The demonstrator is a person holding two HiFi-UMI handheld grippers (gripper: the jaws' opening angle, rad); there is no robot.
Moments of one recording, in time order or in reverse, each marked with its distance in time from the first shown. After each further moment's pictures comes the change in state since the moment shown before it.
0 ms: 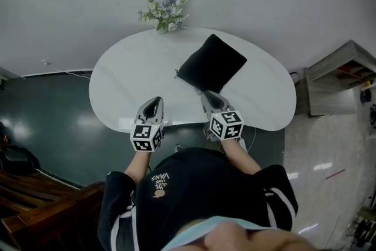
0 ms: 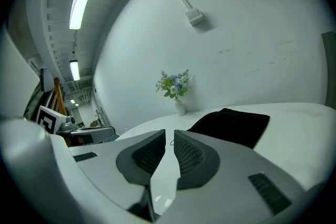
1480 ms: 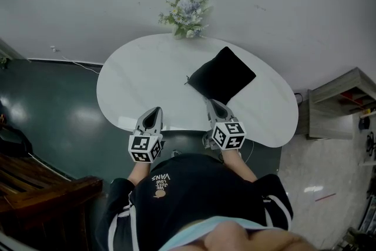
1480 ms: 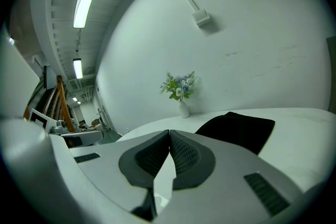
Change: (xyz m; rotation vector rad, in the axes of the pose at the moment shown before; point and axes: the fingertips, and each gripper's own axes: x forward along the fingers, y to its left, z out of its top) left arm -0.047 0.024 0.003 -0.089 -0.072 0.096; right arm 0.009 0.023 0.010 -0.031 -0.009 0.017
